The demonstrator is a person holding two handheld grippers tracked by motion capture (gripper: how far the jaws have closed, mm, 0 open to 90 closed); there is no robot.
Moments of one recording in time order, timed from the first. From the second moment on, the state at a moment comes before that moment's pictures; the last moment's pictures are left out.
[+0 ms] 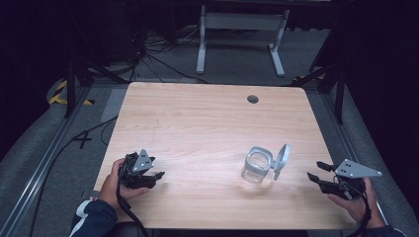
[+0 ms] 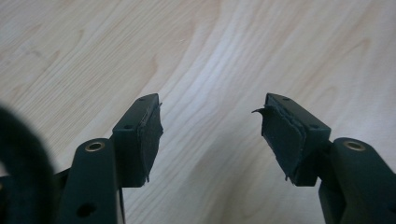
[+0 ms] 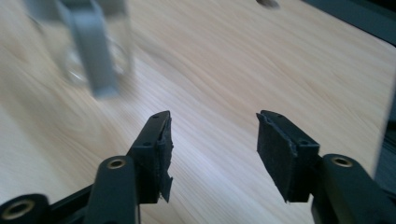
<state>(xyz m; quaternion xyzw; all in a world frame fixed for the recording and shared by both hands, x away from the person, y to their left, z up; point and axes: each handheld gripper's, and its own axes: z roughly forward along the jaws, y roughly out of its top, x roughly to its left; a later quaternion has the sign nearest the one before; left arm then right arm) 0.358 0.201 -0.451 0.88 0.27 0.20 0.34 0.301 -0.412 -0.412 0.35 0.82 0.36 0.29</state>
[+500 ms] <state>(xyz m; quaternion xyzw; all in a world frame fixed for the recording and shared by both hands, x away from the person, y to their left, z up) 0.362 0.217 -0.481 0.85 0.35 0.14 0.36 0.306 -0.461 -0.465 0.47 0.78 0.36 0.21</state>
